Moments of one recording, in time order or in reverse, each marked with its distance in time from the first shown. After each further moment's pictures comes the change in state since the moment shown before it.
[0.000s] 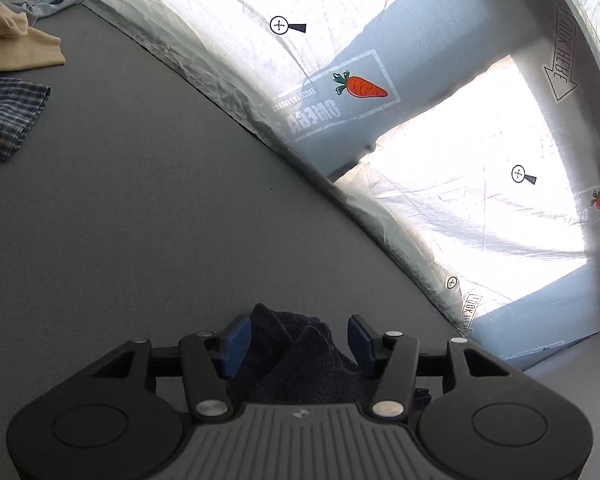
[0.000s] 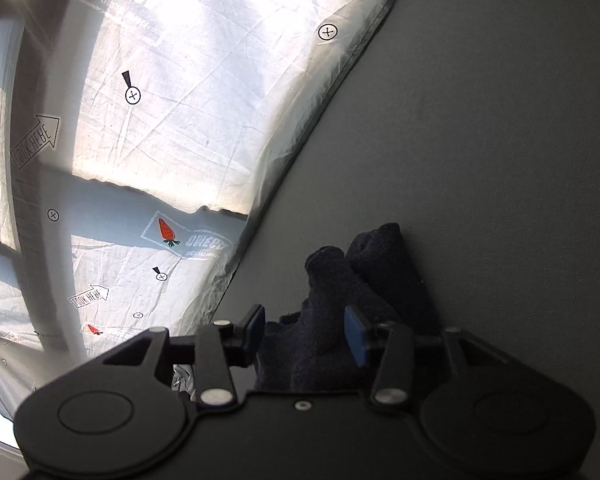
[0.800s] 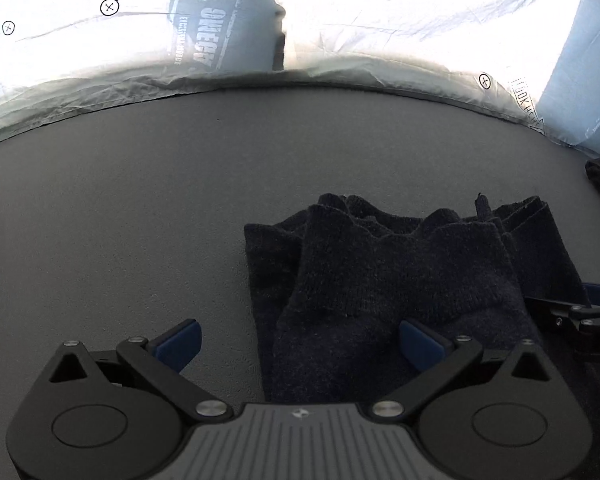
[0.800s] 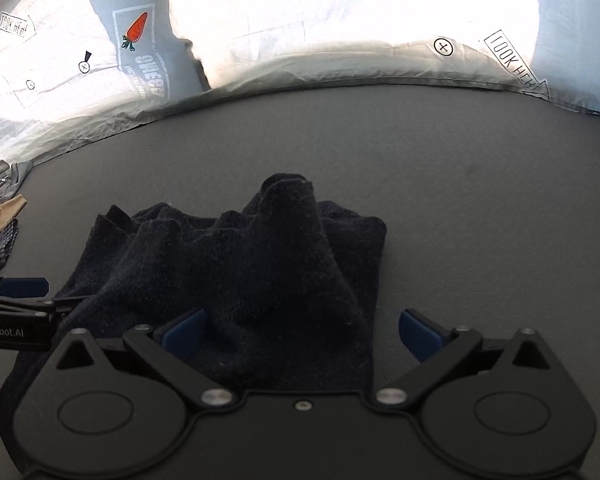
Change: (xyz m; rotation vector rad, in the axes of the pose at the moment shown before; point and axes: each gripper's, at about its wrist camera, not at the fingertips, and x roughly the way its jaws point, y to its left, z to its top) left arm 0.095 -0.037 -0.069 0.578 0.197 0.257; right arm 0.081 0.029 -0.056 -0.777 0.104 -0.453
